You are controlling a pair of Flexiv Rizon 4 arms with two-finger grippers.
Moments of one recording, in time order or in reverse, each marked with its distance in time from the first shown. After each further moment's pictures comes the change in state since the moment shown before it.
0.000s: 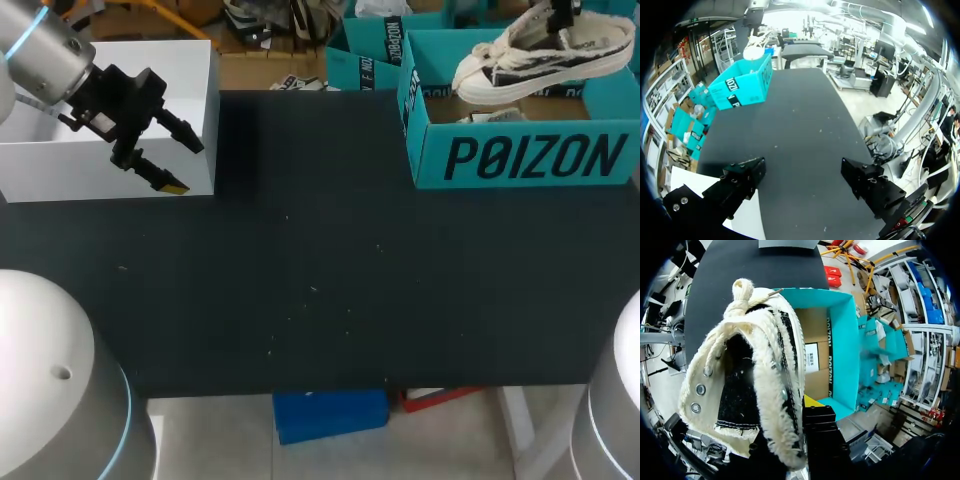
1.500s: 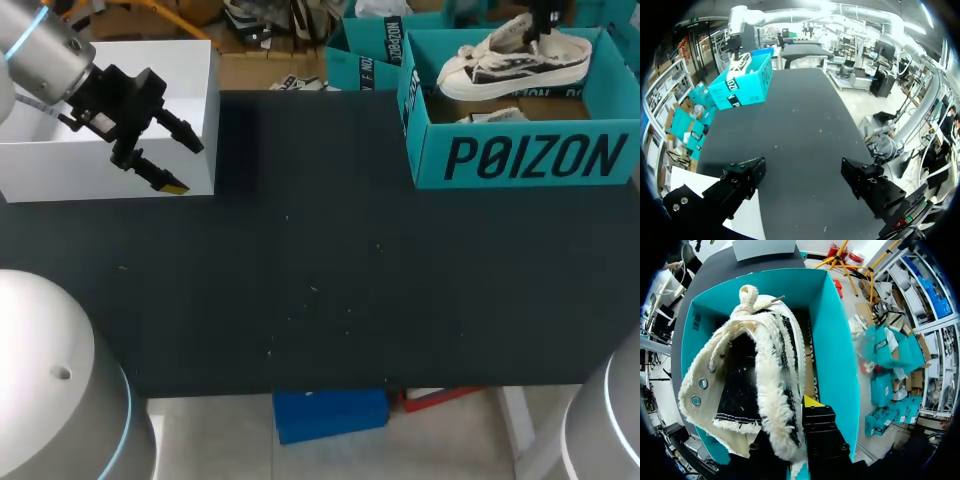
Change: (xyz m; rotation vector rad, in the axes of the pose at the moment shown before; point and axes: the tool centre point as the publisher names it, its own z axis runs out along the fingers) left arm 0.000 0.000 0.000 0.000 0.000 0.000; right arm -0.095 0.026 0.150 -0.211 0.138 0.033
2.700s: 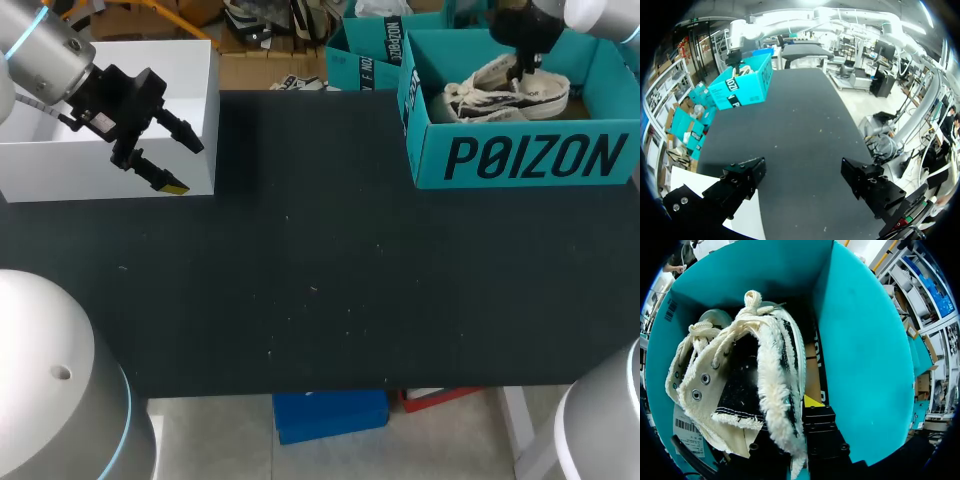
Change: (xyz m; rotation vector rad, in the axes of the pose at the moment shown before) left arm 0.000 0.000 0.000 0.000 0.000 0.000; right arm -0.001 -0.001 0.090 -0.079 0.016 0.001
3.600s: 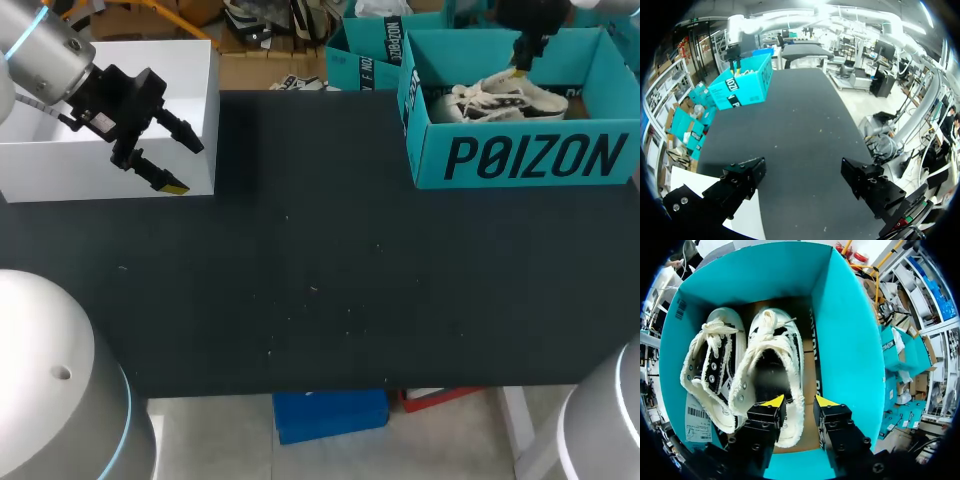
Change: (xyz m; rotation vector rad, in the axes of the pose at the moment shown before) left arm 0.000 0.000 0.000 0.000 0.000 0.000; right arm -0.003 -0.004 -0.041 0.090 0.008 -0.020
